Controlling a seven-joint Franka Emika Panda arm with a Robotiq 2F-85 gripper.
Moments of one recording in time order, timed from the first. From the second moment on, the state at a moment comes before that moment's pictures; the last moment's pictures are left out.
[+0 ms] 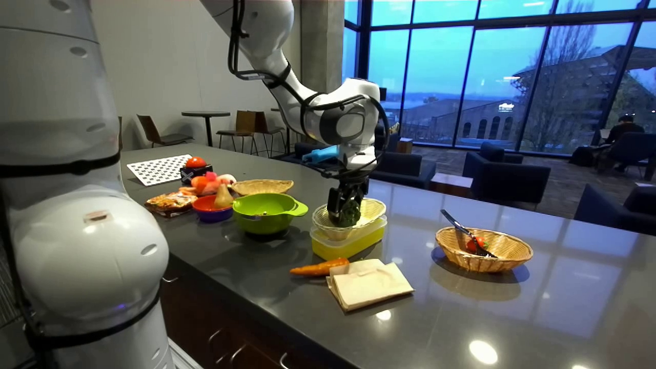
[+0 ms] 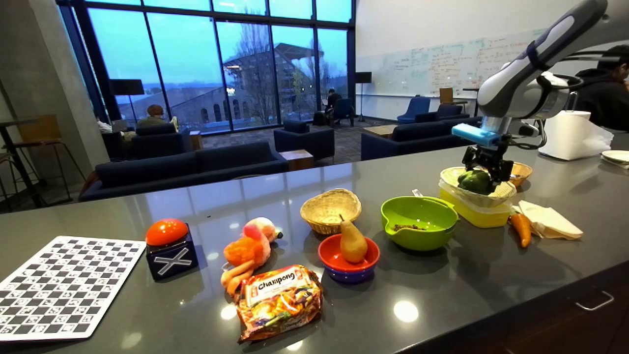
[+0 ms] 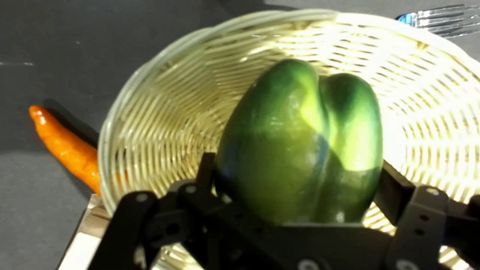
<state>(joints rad) -0.13 -0.03 -0.06 -2.36 0.18 2.41 1.36</state>
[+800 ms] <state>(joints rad) -0.08 -0.11 -0.03 -2.32 0.07 2.29 1.45</state>
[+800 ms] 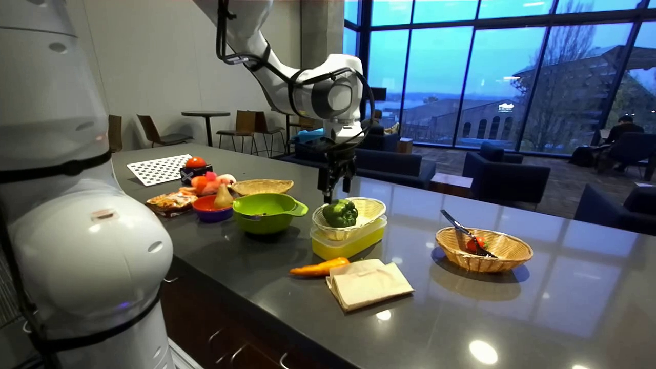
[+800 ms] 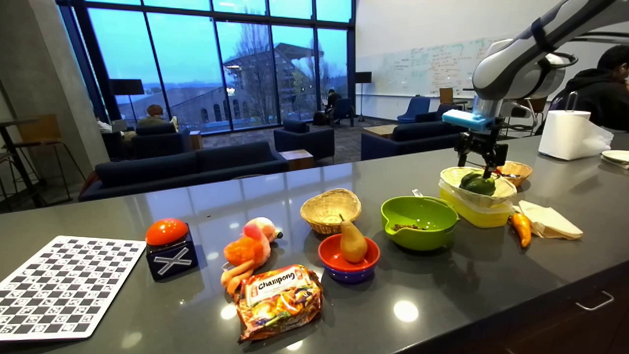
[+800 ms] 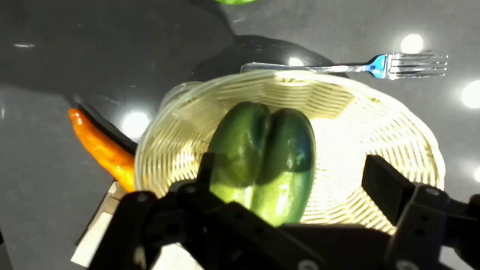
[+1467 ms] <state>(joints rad) 0.00 -0.27 0.10 -2.32 0.06 2.08 1.49</state>
